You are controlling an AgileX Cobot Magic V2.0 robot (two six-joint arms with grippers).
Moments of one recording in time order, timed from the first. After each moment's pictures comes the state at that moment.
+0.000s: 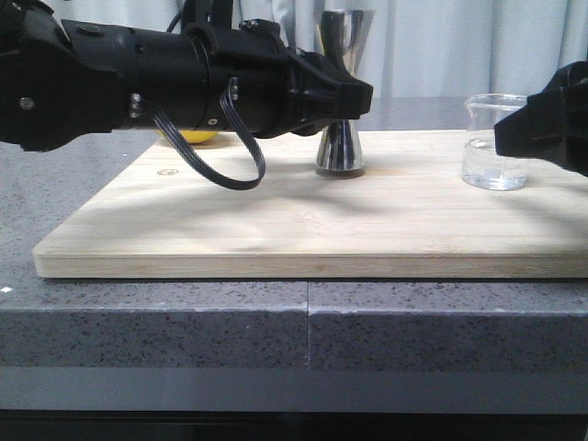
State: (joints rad) left arm -0.66 1.84 -0.97 0.57 -0.74 -0.46; right arm 0.37 1.09 -0.36 0.14 -0.36 -0.08
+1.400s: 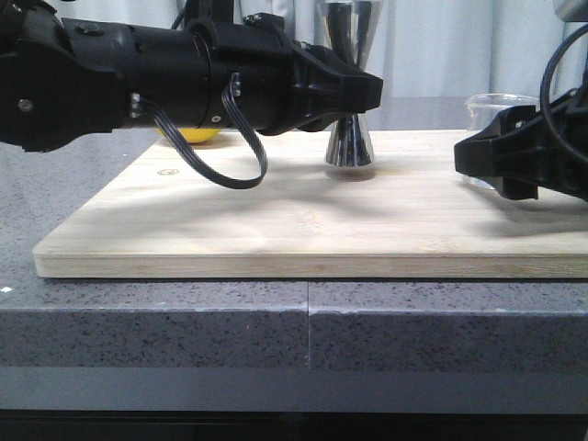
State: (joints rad) left arm -0.66 1.84 -0.97 0.61 -0.77 -0.49; right arm 0.38 1.39 -0.36 0.12 -0.74 -0.08
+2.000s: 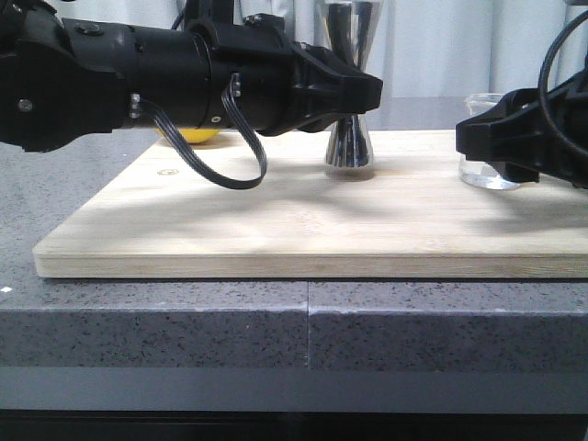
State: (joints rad) left arm -0.66 1.84 -0.97 0.61 -0.77 -0.50; right arm 0.38 1.40 -0.36 0.12 -0.80 -0.08
